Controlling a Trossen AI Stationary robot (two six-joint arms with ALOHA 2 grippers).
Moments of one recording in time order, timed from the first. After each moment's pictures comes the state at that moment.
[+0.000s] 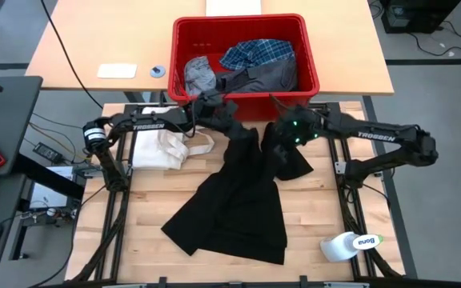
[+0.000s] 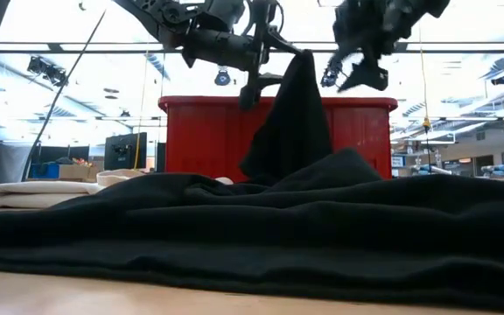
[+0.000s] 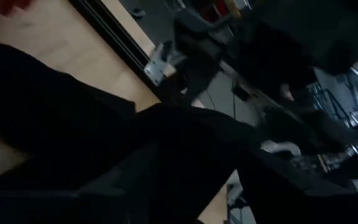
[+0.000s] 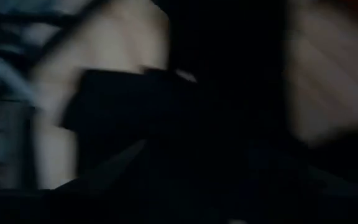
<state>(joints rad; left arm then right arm) 0.37 1.73 1.29 0.13 0.52 -0.78 -0.29 1.22 1.03 -0.59 -0.28 0.42</state>
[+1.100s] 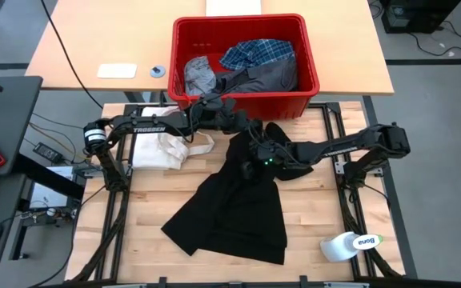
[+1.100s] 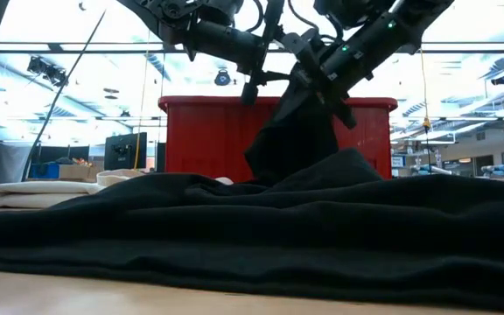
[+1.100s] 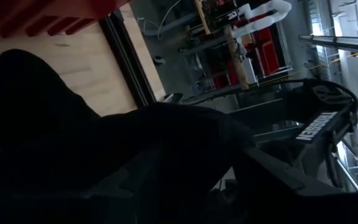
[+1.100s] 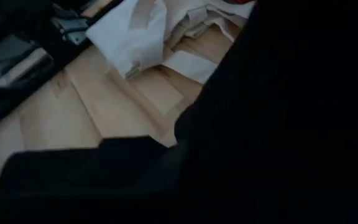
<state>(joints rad) 0.33 1.73 1.29 0.22 0.24 -1.12 -0.04 1.53 0.89 0.01 0.28 0.67</state>
